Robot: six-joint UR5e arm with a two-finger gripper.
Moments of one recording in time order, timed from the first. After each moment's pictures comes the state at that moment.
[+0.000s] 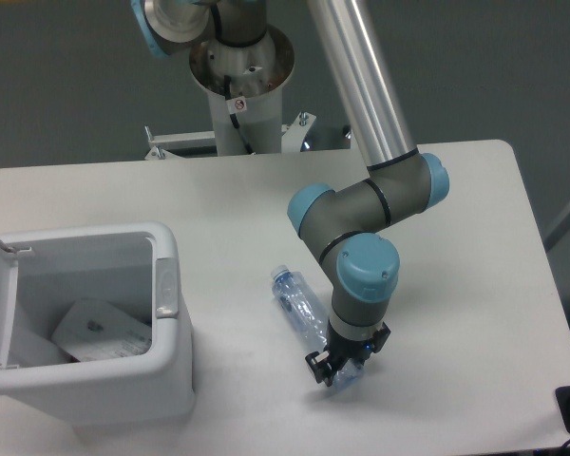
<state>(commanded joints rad) 2.44 -2.23 -1.51 -0.80 1.46 -0.04</state>
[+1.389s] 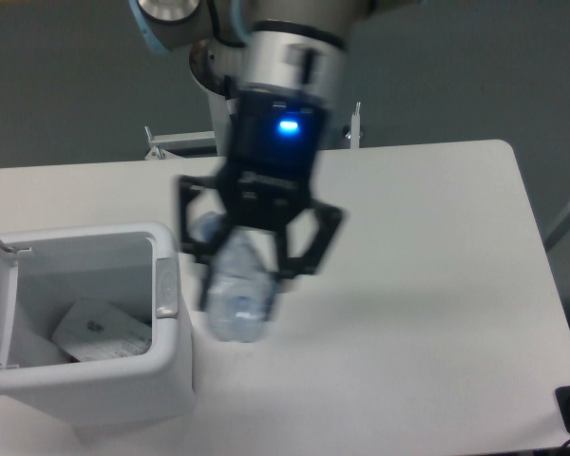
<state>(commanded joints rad) 2.24 -1.85 -1.24 -0.69 1.02 0.10</state>
